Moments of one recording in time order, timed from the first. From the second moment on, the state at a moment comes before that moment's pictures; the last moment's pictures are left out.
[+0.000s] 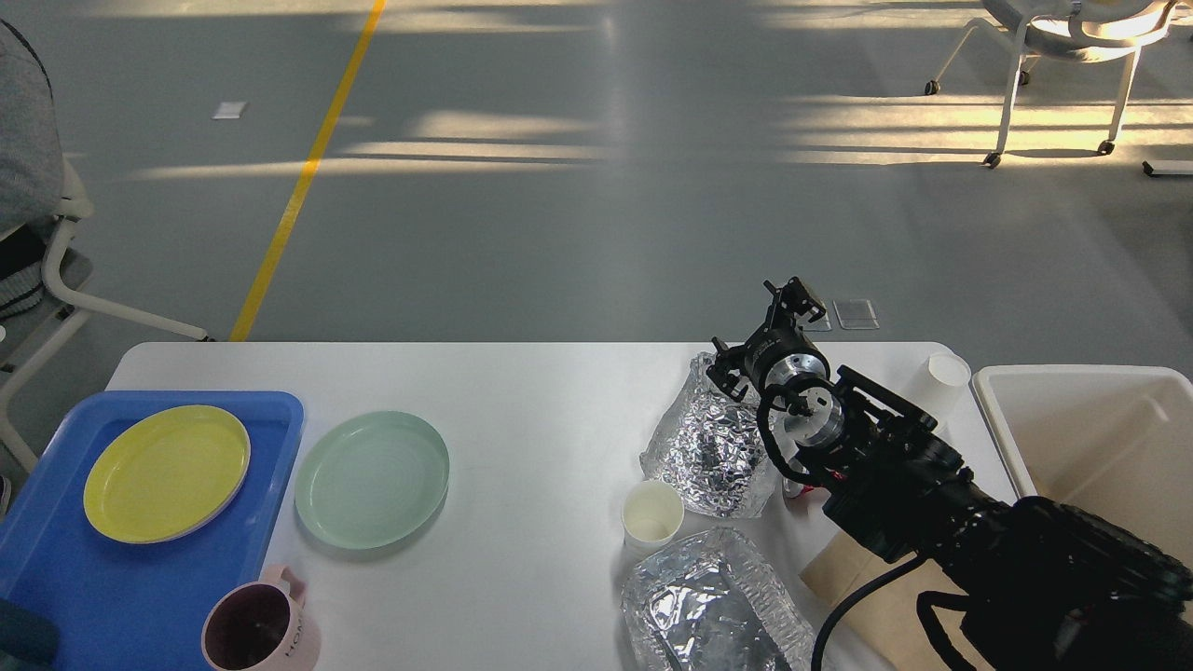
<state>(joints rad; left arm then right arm) -2.72 0.48 1.14 -1.09 0.29 -0.96 0.01 0.84 0.10 0.59 0.30 0.21 -0.01 0.17</state>
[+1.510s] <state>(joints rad) -1.82 0.56 1.10 -1.24 0.35 -0.96 0.20 0.84 0.10 0.59 0.30 0.21 -0.01 0.17</state>
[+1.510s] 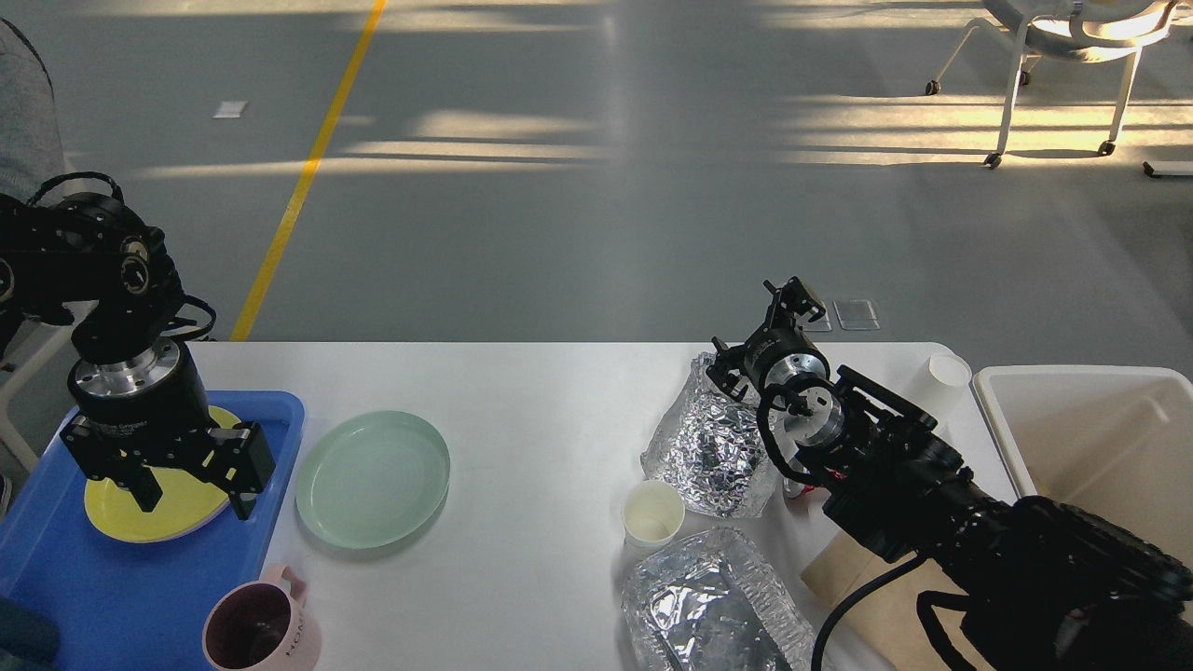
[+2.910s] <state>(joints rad) -1.53 0.54 1.08 -1.25 0.36 -0.75 0.34 0.84 0.10 0.59 0.30 0.21 -0.01 0.17</state>
